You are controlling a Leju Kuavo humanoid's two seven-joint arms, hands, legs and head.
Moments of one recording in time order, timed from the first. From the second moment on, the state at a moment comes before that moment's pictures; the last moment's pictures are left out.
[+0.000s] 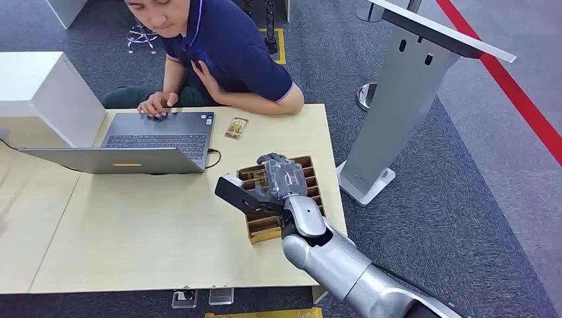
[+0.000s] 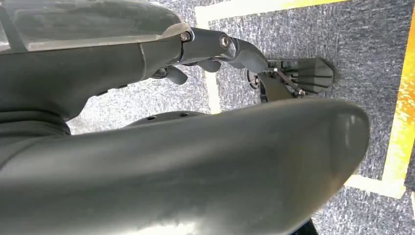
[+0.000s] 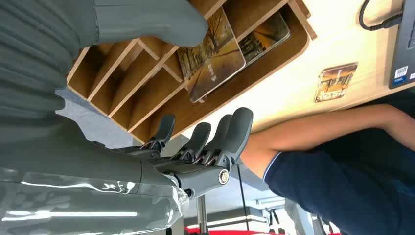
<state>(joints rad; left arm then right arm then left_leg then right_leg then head) -0.18 -0.01 -1.30 -0.21 1.34 0.14 -0.06 -0.61 0.11 0.86 -0.90 0.80 -0.36 0.40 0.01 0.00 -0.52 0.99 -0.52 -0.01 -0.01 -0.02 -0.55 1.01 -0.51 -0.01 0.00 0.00</state>
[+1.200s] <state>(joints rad) -0.18 -0.01 -1.30 -0.21 1.34 0.14 -0.06 -0.61 0.10 0.86 -0.92 0.81 -0.35 0.41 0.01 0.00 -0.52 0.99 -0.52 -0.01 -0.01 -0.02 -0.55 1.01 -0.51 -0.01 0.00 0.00</state>
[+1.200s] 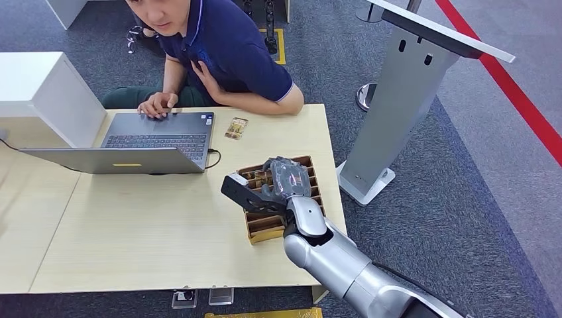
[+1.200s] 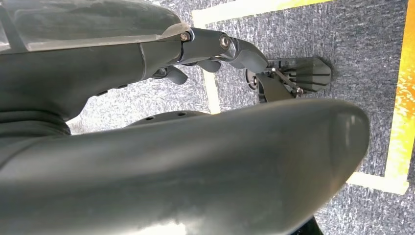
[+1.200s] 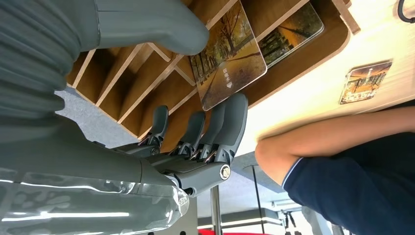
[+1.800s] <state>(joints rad) -0.17 -0.01 -1.30 -0.21 1.35 0.14 -0.06 -0.61 0.10 0.86 -0.93 0.81 -0.35 0.42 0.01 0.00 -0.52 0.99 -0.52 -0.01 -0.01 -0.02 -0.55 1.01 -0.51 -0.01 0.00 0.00</state>
